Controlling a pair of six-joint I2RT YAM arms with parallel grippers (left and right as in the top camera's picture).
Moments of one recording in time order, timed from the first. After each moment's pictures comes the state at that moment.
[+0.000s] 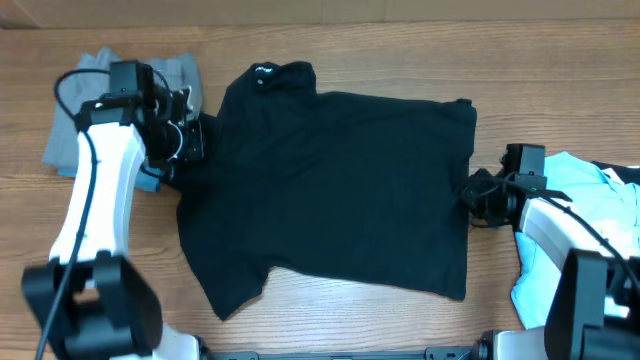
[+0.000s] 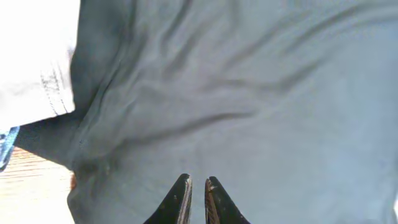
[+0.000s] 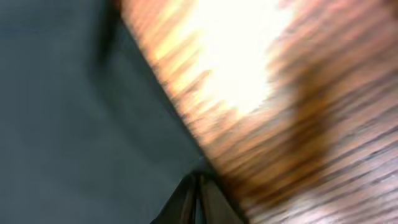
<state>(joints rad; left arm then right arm) 0.11 1.69 1.44 -1.04 0.36 0.00 -0.15 1.63 0.73 -0.29 -0.21 0.67</state>
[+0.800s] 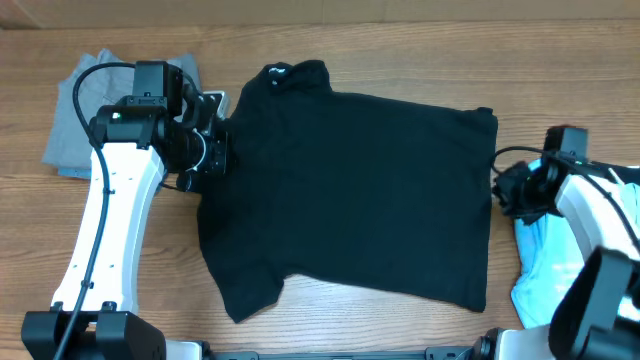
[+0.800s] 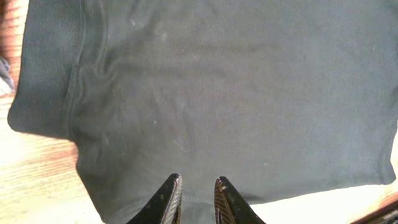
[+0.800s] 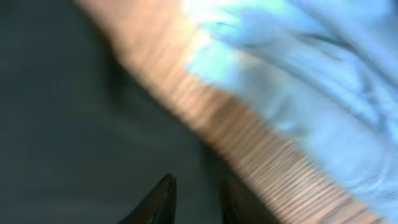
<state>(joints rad) -0.02 1.57 1.45 -1.16 0.34 0.03 -0.30 1.61 0.98 -0.70 -0.20 0.67</state>
